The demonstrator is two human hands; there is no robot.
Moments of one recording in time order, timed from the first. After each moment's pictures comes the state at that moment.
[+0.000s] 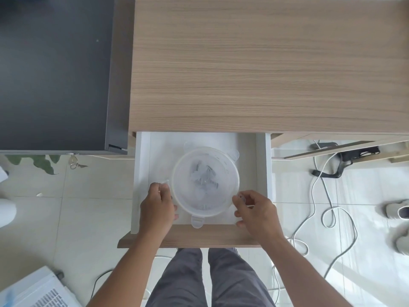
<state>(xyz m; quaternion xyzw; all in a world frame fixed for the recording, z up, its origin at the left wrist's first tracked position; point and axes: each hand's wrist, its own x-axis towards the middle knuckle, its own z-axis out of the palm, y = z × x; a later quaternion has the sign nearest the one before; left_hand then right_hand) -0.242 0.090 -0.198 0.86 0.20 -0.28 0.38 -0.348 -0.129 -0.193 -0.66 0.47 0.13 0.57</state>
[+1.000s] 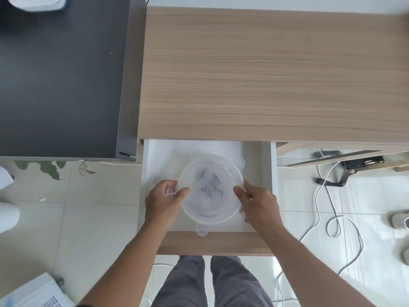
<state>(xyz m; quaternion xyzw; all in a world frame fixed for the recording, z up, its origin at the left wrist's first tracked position) -0.217 0.093 -0.208 0.87 0.14 -0.27 0.40 -0.306 -0.136 -0.193 -0.79 0.40 0.20 0.42</state>
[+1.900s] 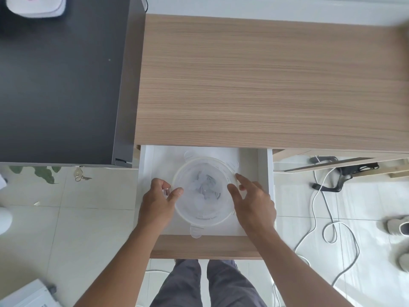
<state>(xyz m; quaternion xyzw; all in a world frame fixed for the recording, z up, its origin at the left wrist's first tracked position) -0.200 0.089 -0.199 0.91 0.09 -0.28 0.30 -0.292 -0.128 -0.197 -0.87 0.38 0.10 0.30</state>
